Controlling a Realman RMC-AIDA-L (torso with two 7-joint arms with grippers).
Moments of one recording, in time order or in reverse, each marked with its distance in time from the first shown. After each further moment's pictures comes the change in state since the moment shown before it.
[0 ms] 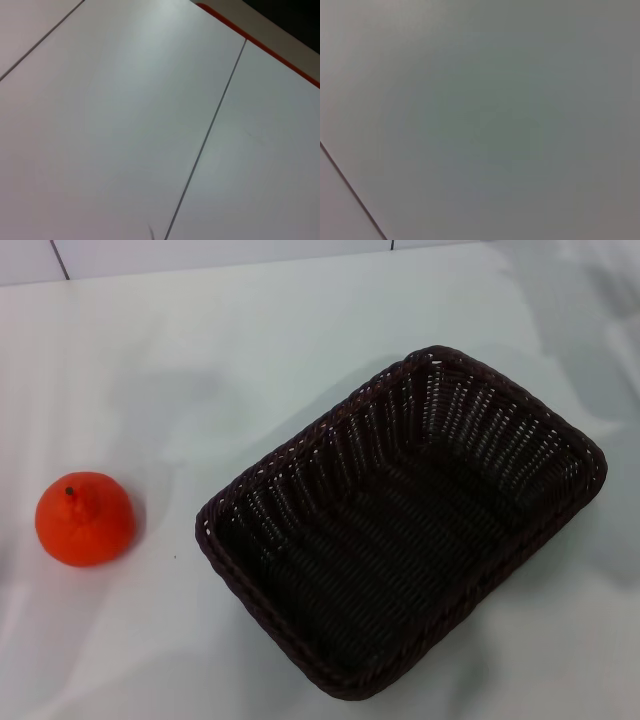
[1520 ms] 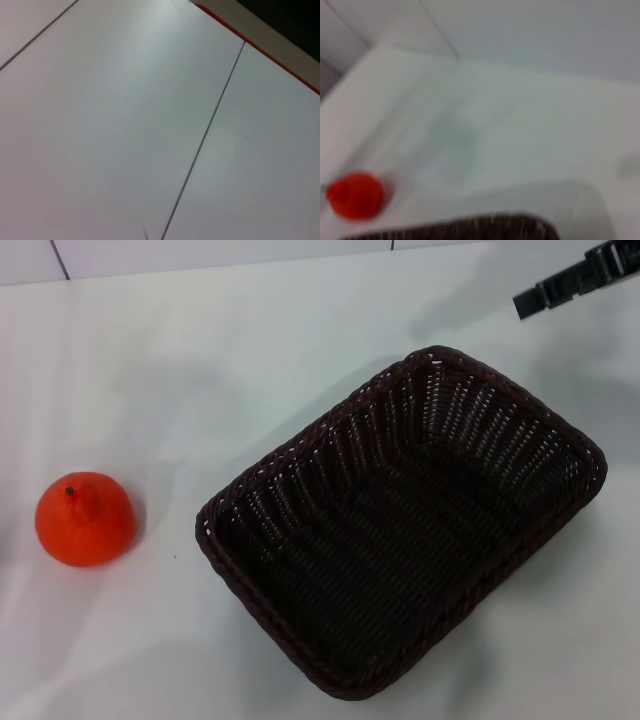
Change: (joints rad) left arm -0.022 0.005 -0.005 -0.038 -0.002 0.021 -0.052; right arm 0.157 -0.265 -0.392 -0.678 -1.291 0.775 1.245
